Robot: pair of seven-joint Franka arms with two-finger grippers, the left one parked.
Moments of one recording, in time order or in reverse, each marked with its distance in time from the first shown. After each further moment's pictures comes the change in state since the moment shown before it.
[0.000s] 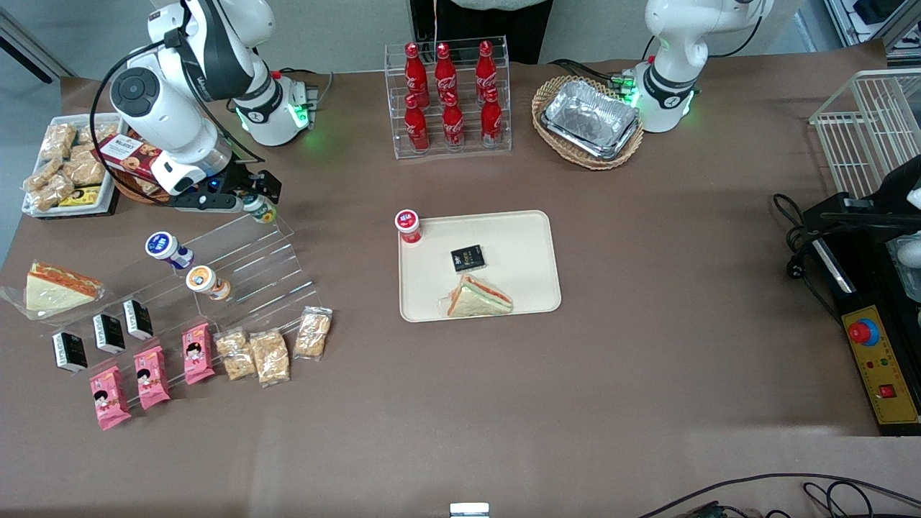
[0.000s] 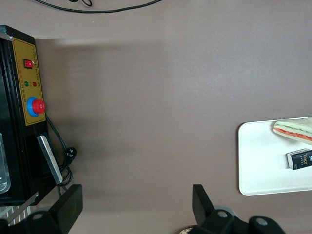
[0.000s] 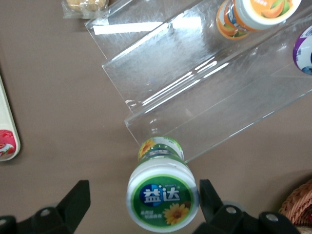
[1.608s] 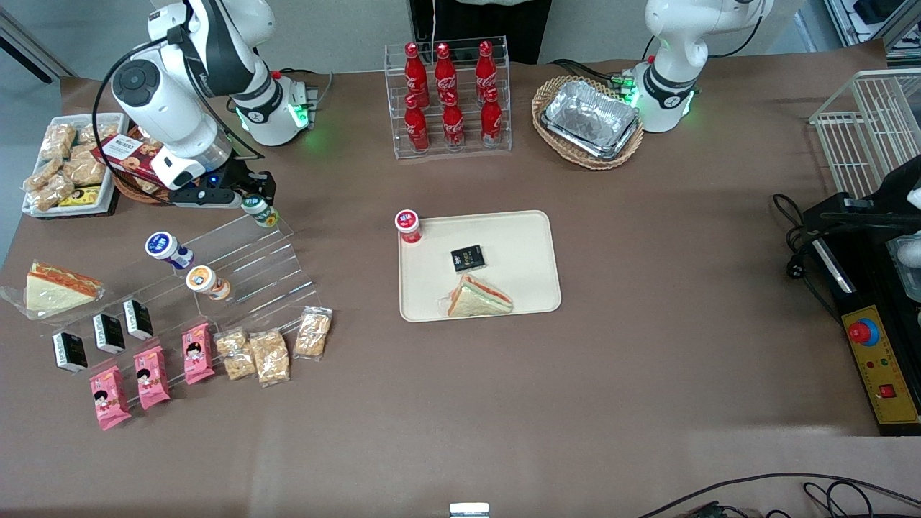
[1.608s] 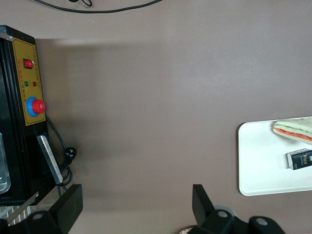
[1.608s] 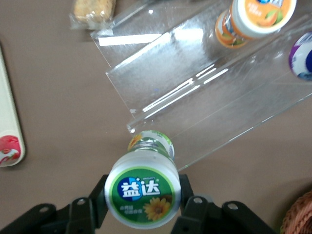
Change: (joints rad) arm 0.000 -0.045 0.000 -0.032 0.000 0.043 -0.002
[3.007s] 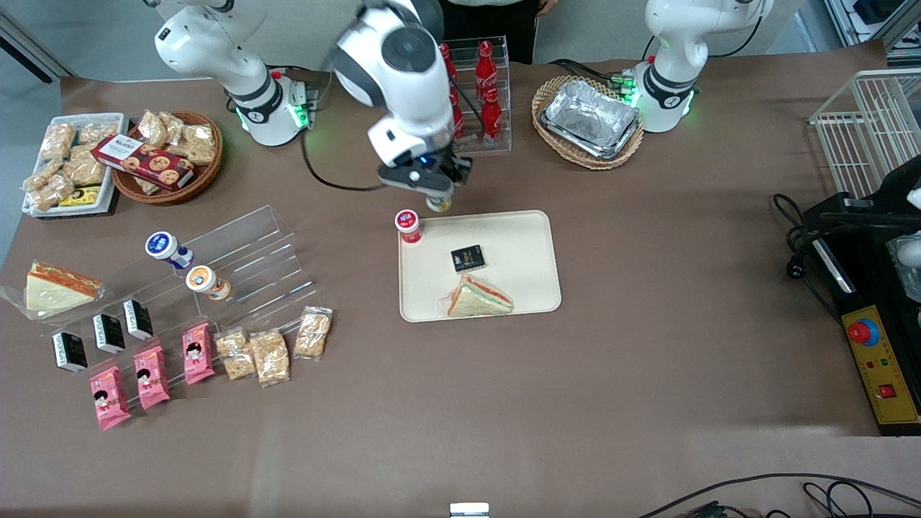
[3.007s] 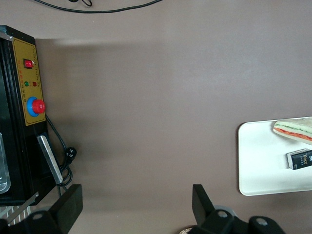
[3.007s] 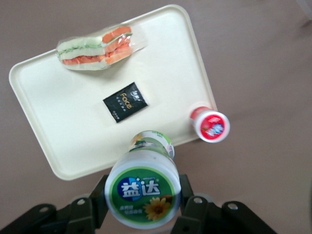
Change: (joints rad) arm 0.655 0.687 0.010 0.857 0.012 -0.167 0.875
